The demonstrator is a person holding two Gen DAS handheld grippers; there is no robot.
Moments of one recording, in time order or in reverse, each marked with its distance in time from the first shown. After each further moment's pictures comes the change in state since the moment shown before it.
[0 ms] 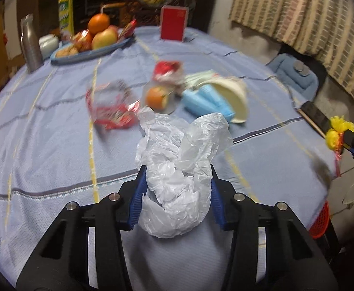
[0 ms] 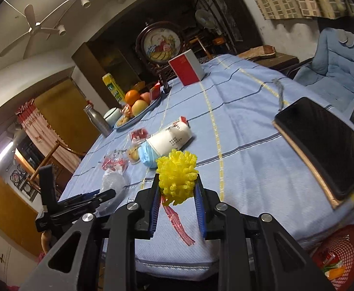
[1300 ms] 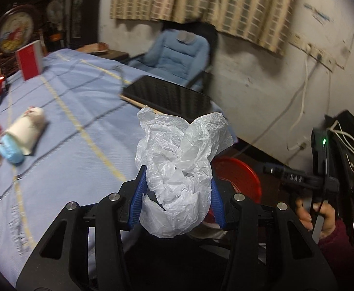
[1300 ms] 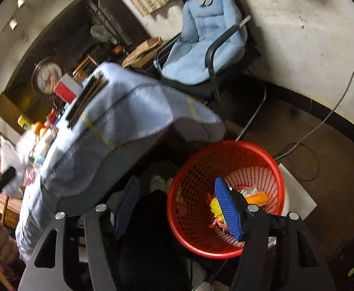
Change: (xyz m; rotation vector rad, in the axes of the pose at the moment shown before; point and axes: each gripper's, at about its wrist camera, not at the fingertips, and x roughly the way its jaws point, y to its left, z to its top) left arm -0.006 -0.254 -0.021 0.397 0.039 -0.407; right arm -0.145 -0.215 -0.131 0.383 -0.056 -0.424
